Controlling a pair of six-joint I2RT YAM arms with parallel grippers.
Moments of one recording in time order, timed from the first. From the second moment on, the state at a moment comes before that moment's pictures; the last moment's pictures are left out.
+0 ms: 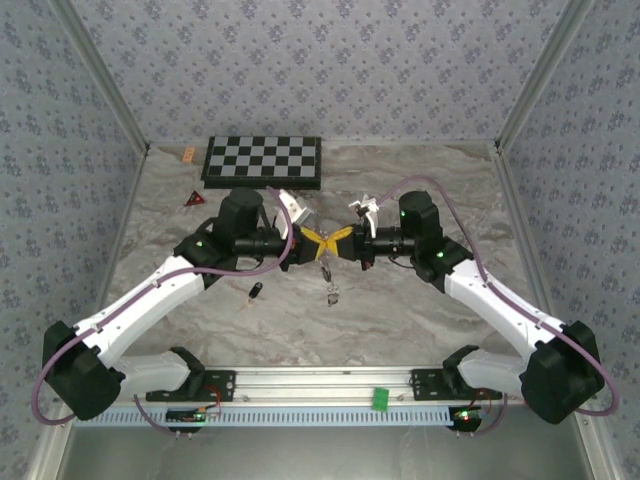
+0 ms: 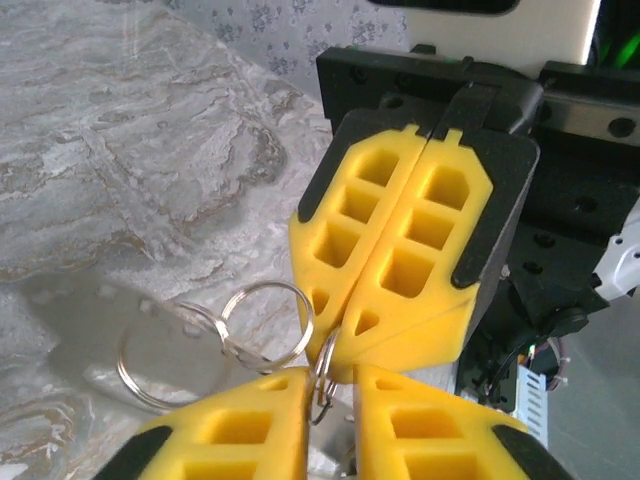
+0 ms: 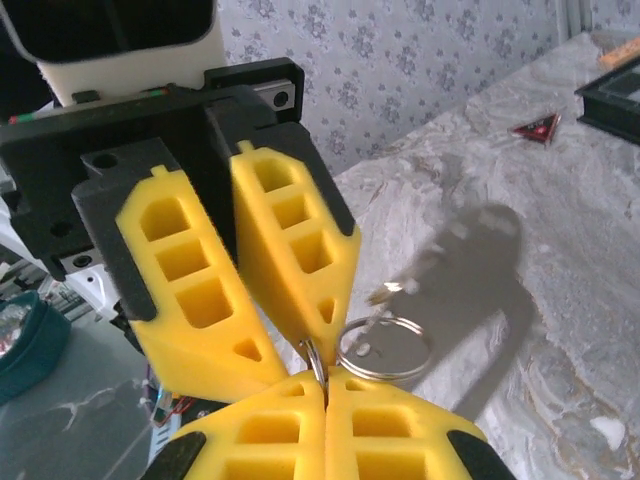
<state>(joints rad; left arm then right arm) -0.70 1.19 1.02 -0.28 0.61 -0.15 0.54 1.17 0.83 0.06 -0.86 0.21</state>
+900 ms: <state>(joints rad) -0.61 0.99 0.84 0.22 0.56 -0.52 0.62 1.29 0.61 1.13 -0.65 0.68</state>
